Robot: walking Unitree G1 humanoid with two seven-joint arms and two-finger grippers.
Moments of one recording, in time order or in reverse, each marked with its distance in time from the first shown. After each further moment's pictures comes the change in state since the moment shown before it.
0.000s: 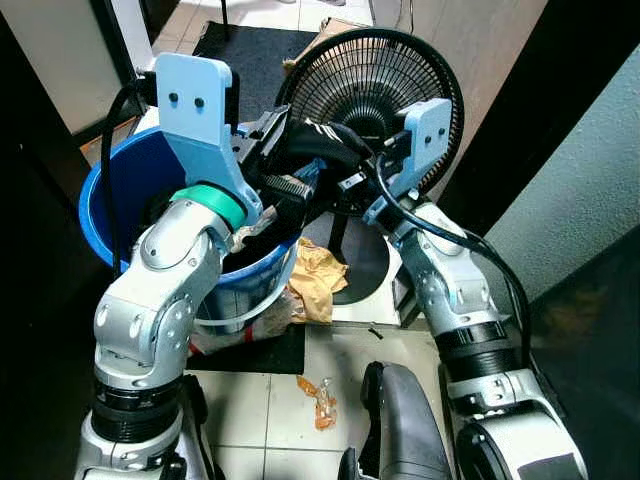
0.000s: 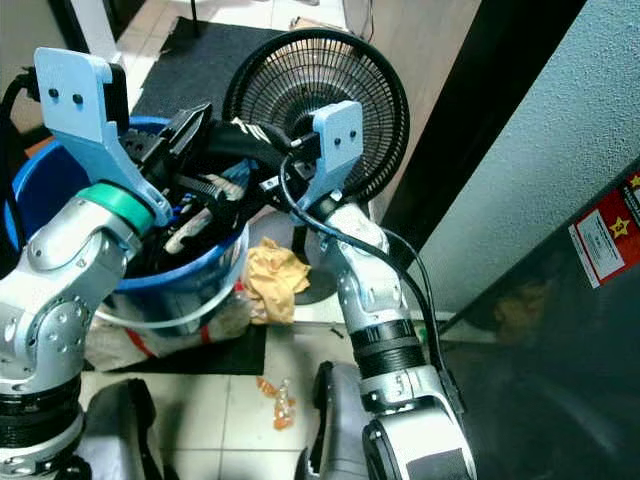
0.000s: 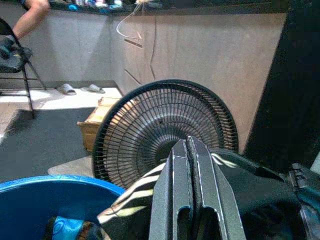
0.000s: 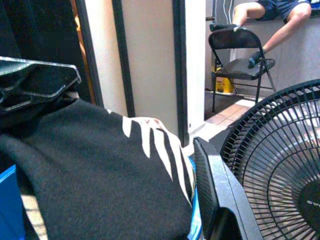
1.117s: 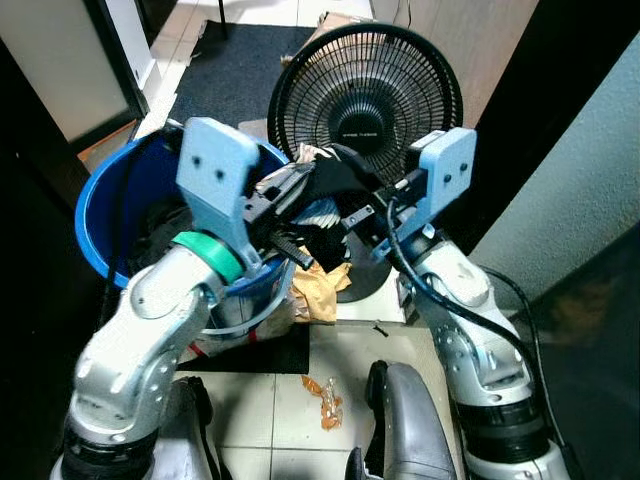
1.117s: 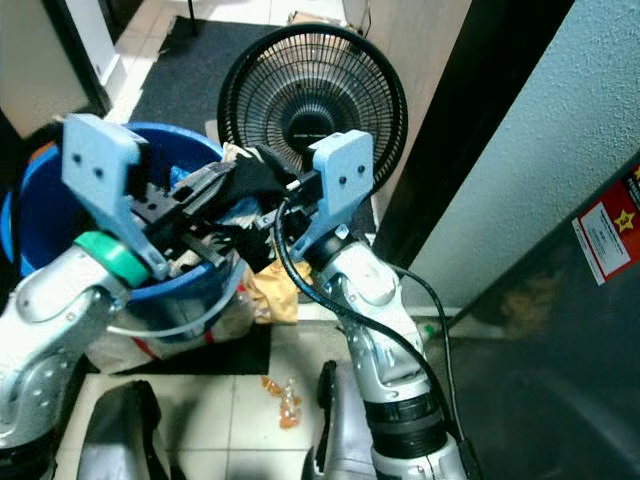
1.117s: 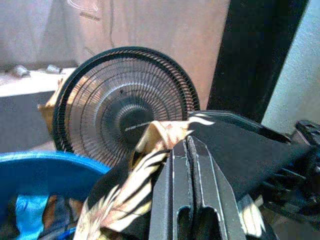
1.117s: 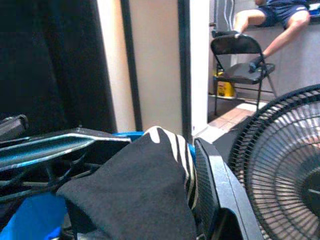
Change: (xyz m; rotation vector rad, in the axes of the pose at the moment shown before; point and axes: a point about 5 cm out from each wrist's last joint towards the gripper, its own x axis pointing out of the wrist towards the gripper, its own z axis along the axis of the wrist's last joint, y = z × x) left arm -0.038 0.000 -0.009 -0.106 0.092 -0.163; right arm -0.033 0.046 0.019 -0.005 -0.005 0.024
